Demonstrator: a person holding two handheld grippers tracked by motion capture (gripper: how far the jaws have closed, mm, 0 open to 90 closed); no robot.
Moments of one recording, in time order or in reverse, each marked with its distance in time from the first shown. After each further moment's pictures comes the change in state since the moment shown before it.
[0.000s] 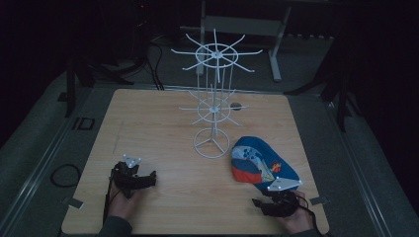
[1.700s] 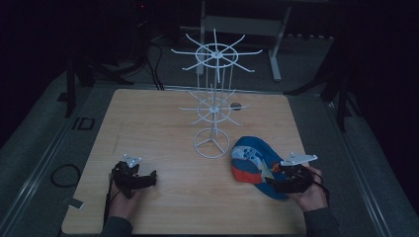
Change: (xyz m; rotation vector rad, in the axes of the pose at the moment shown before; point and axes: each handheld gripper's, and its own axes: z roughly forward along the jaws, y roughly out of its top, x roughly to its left) left arm -0.001 0.001 0.001 -0.003 -0.001 -0.002; right arm -0.047 0.047 -0.034 -0.001 -0.124 -0.003
